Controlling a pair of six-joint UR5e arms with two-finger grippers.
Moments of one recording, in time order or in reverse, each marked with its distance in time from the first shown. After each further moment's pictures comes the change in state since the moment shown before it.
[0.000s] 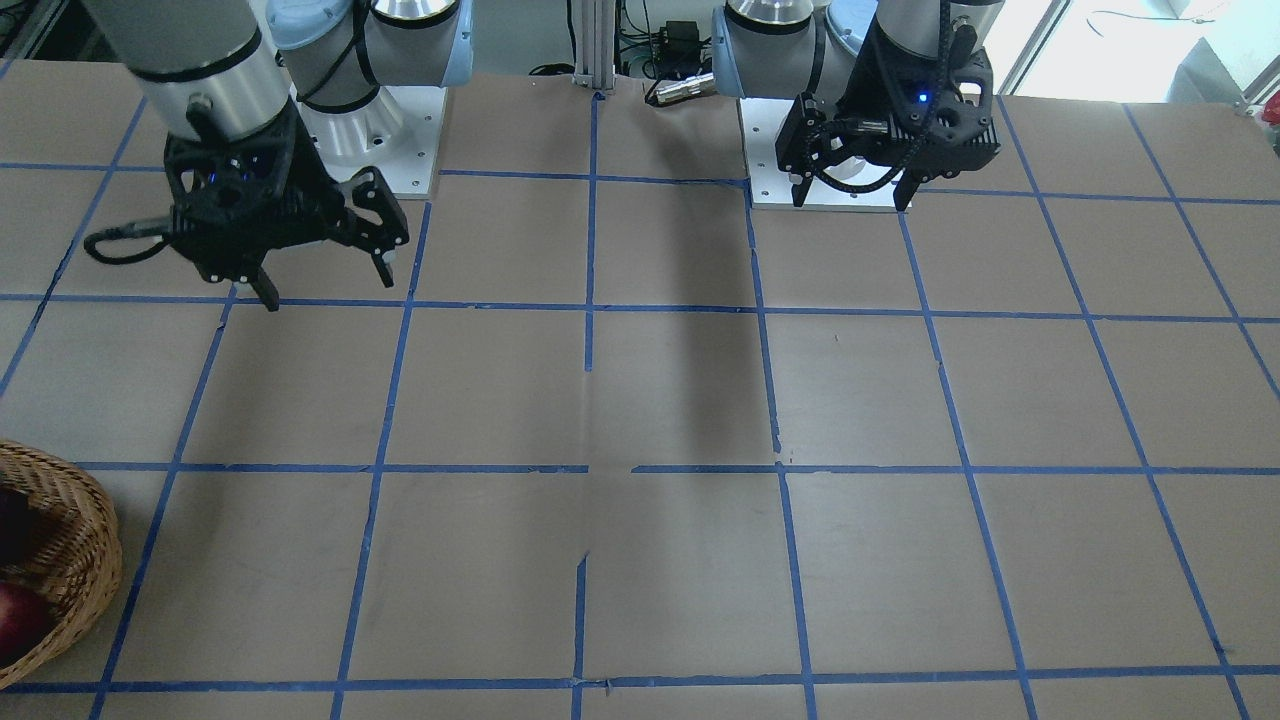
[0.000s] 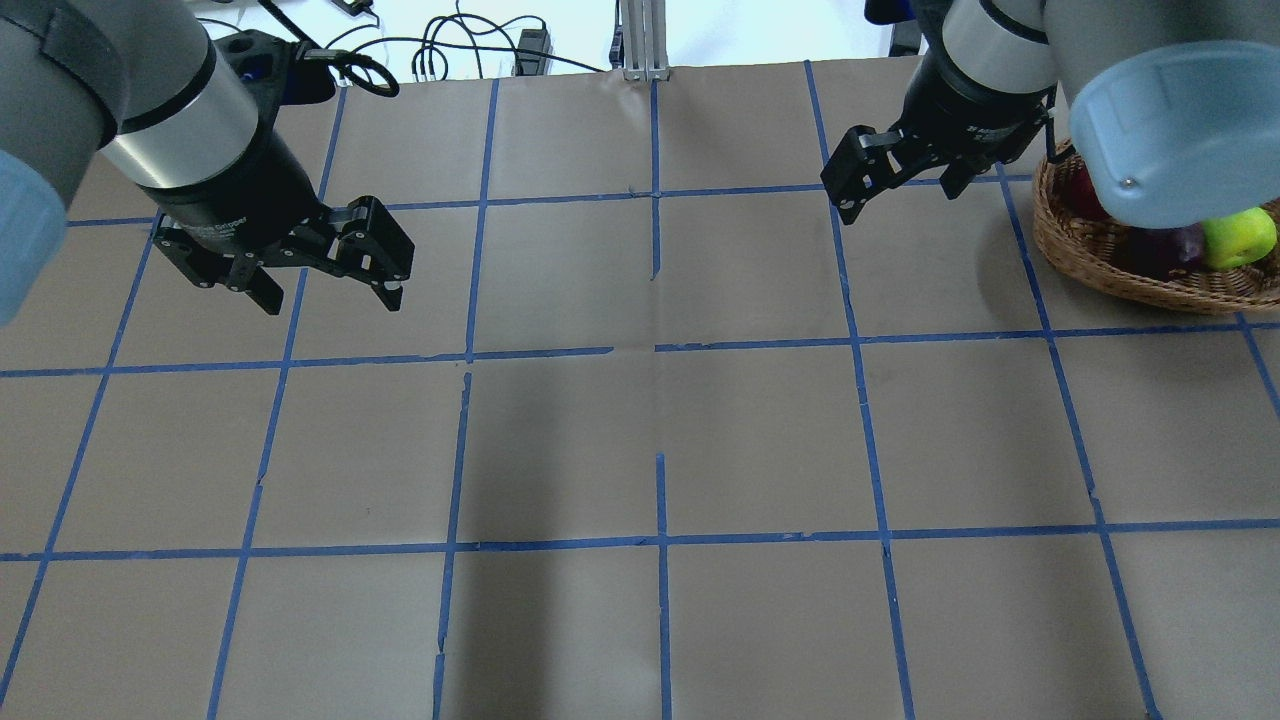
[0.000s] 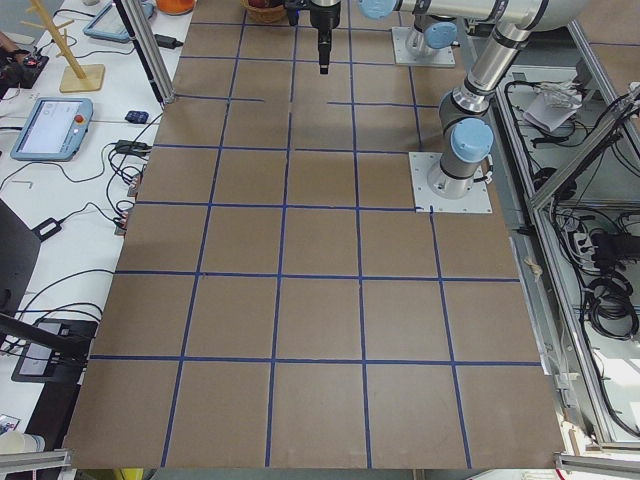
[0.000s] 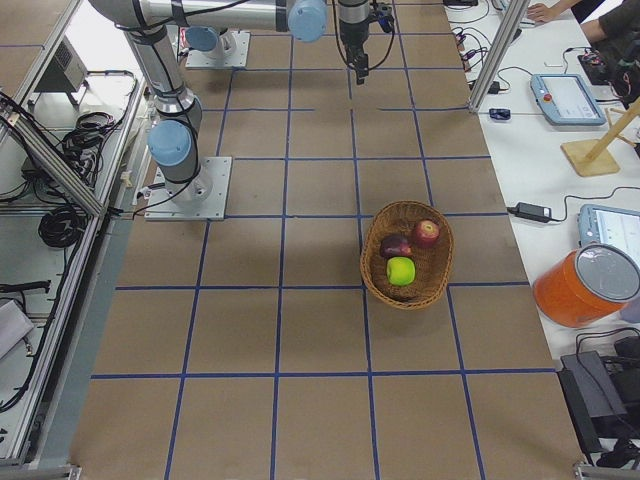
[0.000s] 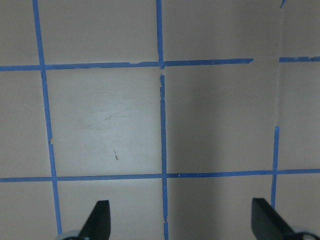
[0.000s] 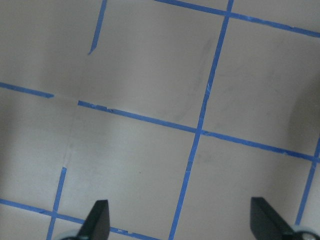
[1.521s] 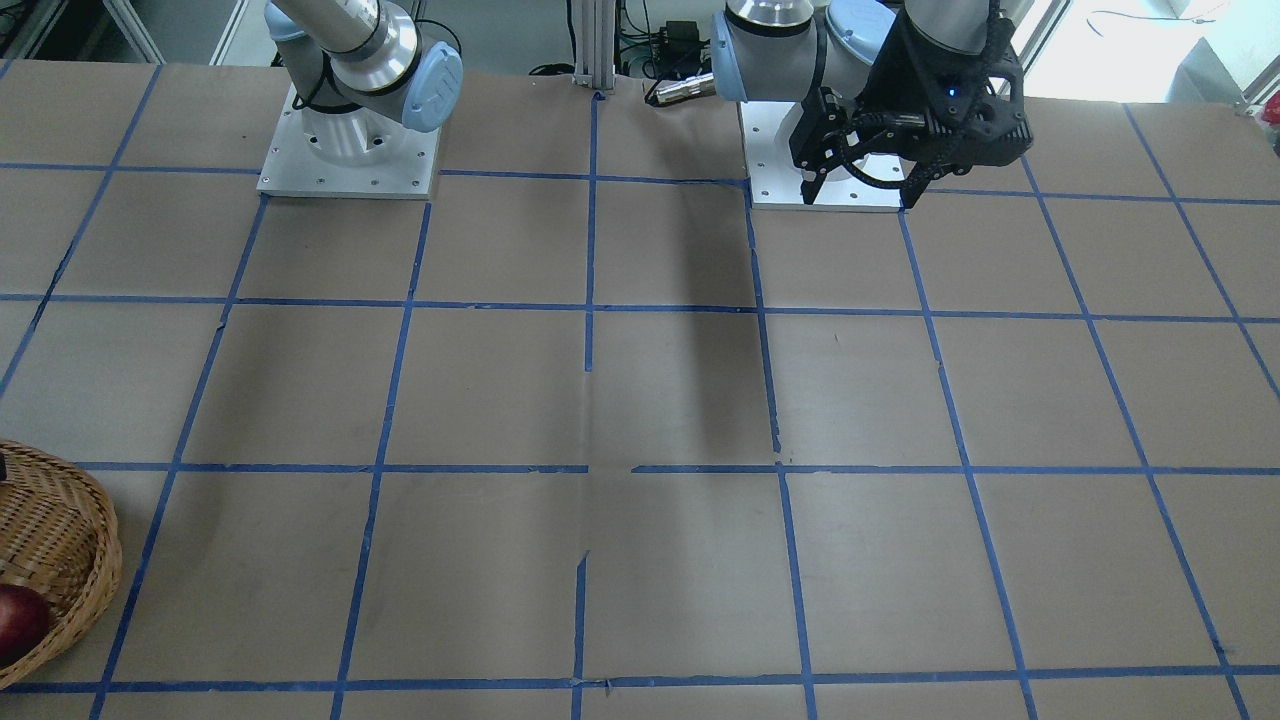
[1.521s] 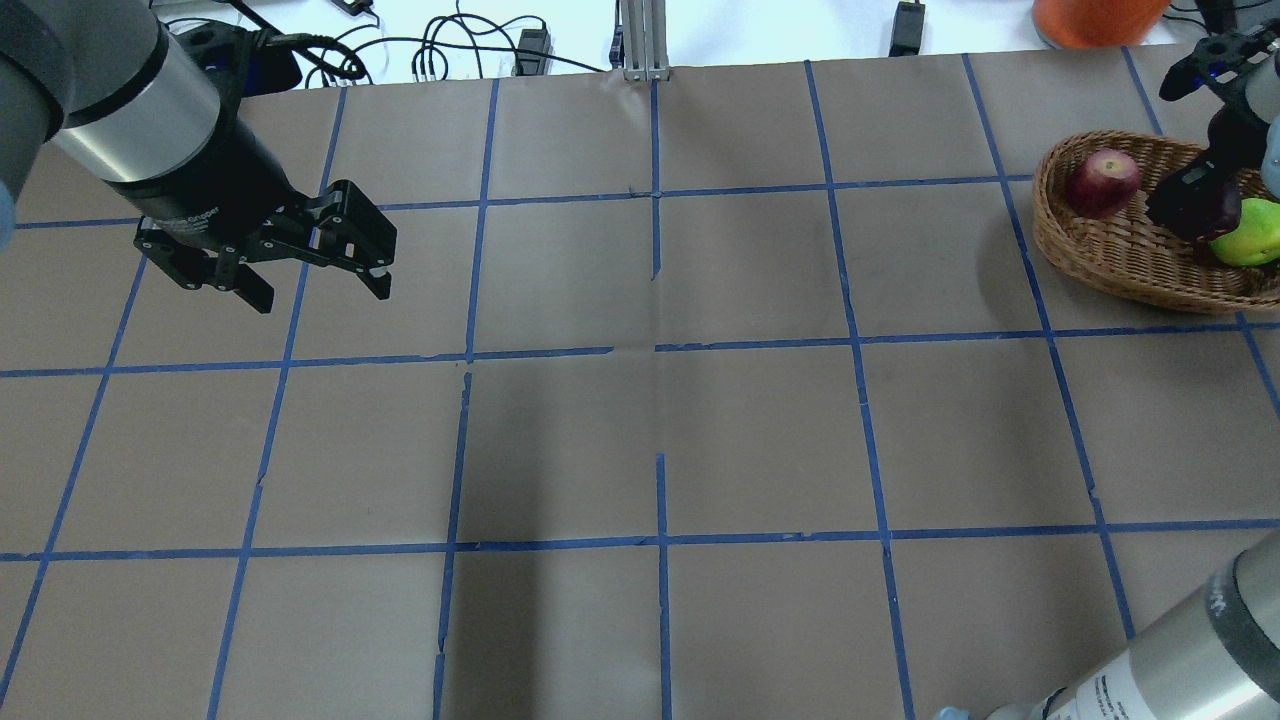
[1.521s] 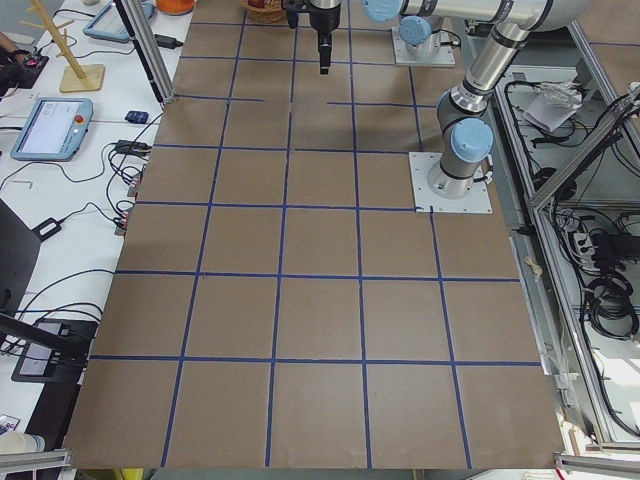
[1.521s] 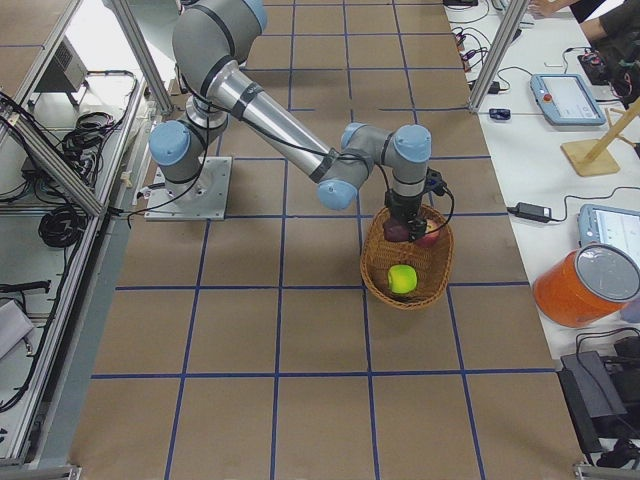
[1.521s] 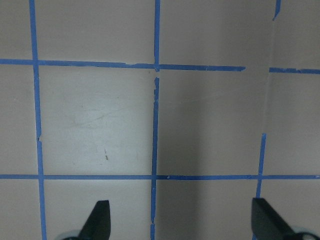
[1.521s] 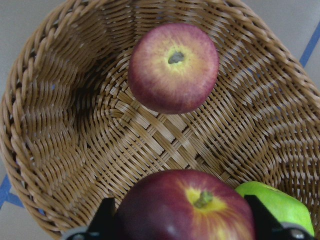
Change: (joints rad) left arm 0.050 0.015 -0.001 -0.007 -0.062 -0.006; right arm -0.574 0.487 -0.052 -0.489 -0.089 -0.821
